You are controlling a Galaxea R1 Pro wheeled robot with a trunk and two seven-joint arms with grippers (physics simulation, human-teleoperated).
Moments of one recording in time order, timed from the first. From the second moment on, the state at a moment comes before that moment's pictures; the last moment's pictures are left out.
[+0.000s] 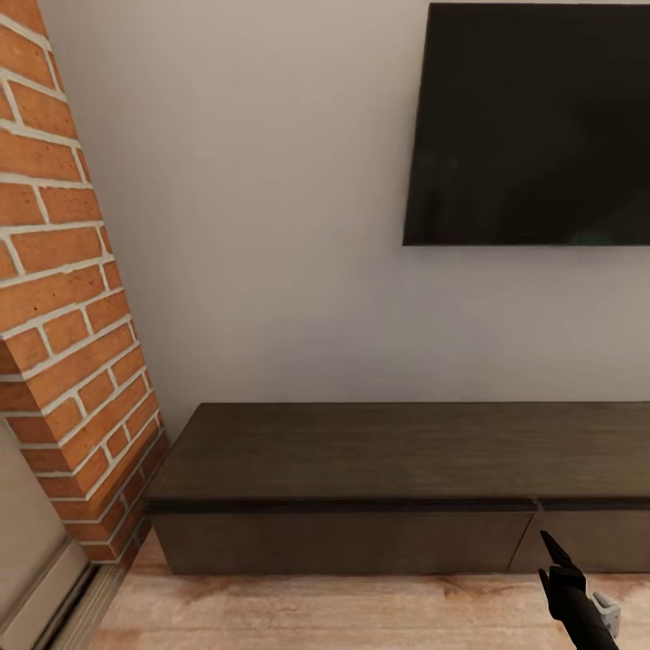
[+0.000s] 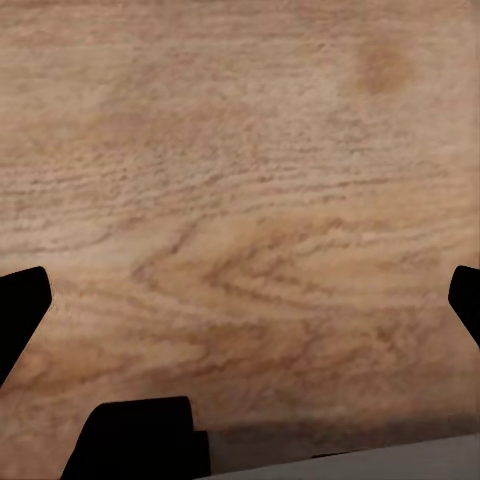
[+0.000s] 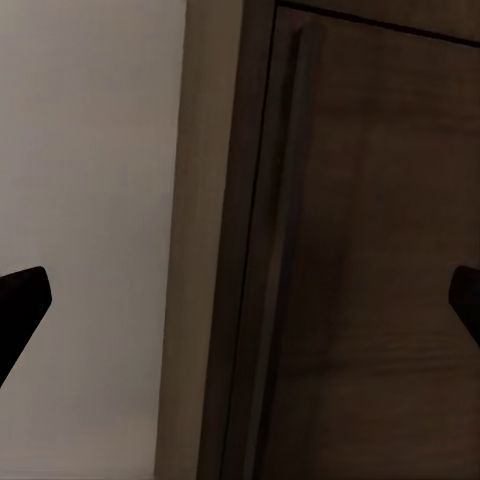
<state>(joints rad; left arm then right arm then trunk) 0.18 -0.01 -0.05 -0.73 -0.01 -0.10 -0.03 -0.39 -0.26 -0.65 -0.24 -1.05 0.19 0.80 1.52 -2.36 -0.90</state>
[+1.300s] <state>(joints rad) 0.18 -0.01 -0.05 -0.70 0.00 -0.10 -0.03 -0.39 -0.26 -0.65 -0.24 -1.06 0.19 0.84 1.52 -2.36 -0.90</state>
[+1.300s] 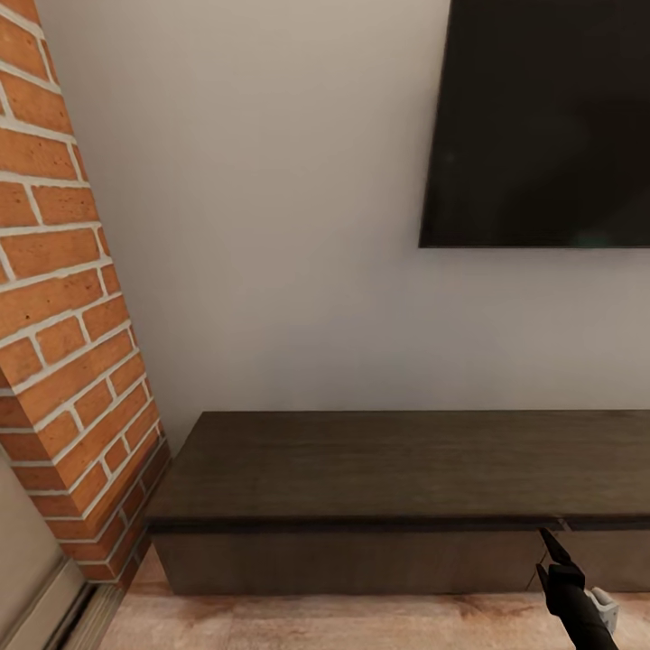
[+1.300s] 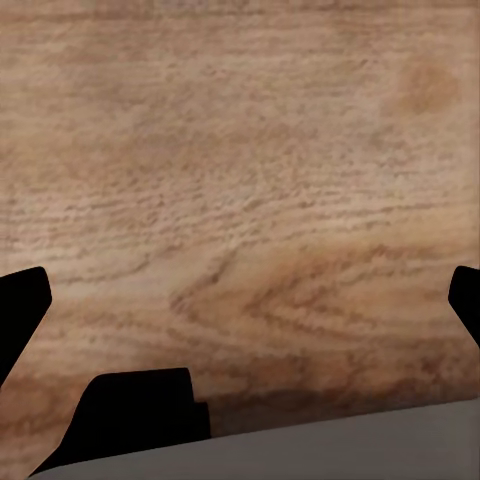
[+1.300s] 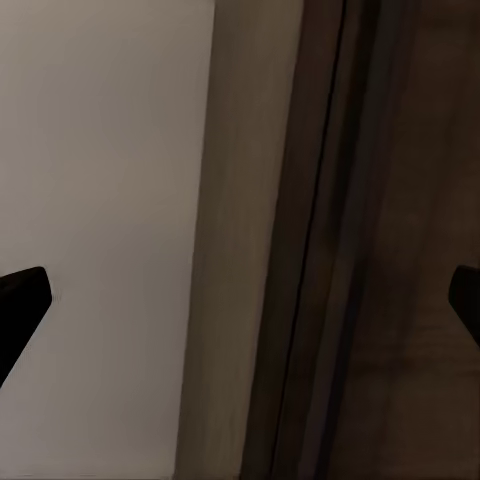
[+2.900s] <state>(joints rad) 0.42 -0.01 -0.05 -1.31 0.00 -0.11 -0.04 -0.39 -0.26 -0.64 -0.25 -1.05 0.23 0.86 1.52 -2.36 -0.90</state>
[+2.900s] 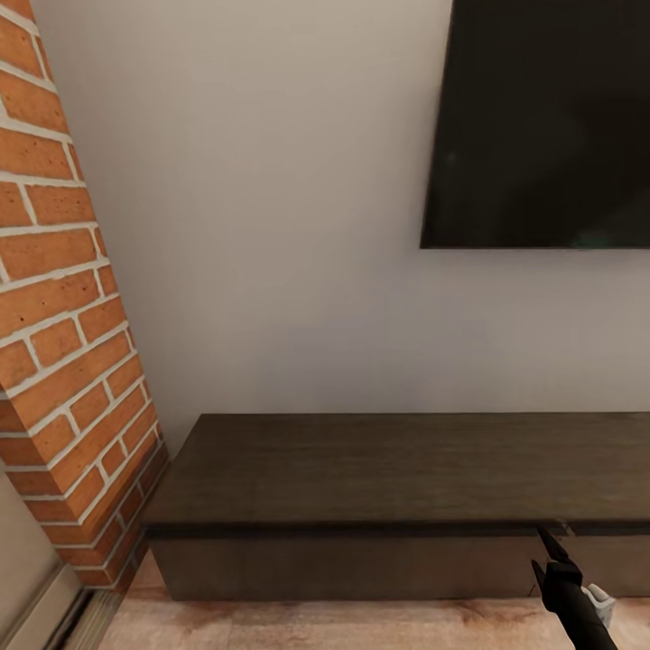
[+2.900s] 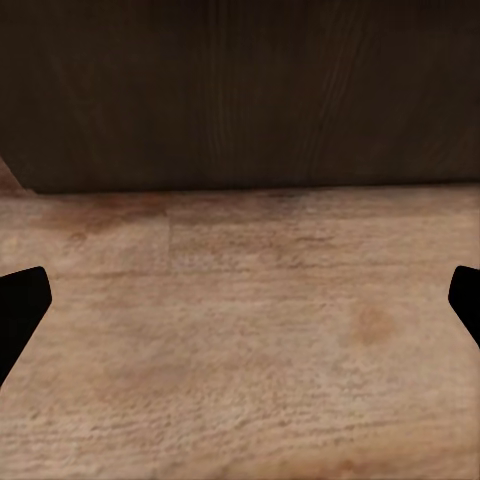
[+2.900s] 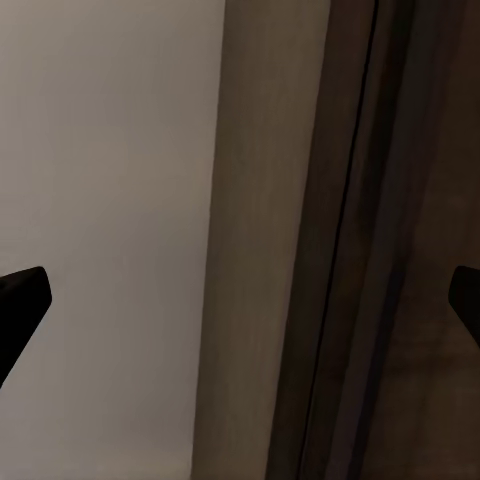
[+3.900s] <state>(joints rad) 0.42 -0.01 -0.05 -1.26 0.00 -0.12 -0.04 -0.39 -0.26 -0.64 -0.25 -1.05 0.23 0.86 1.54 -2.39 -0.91</state>
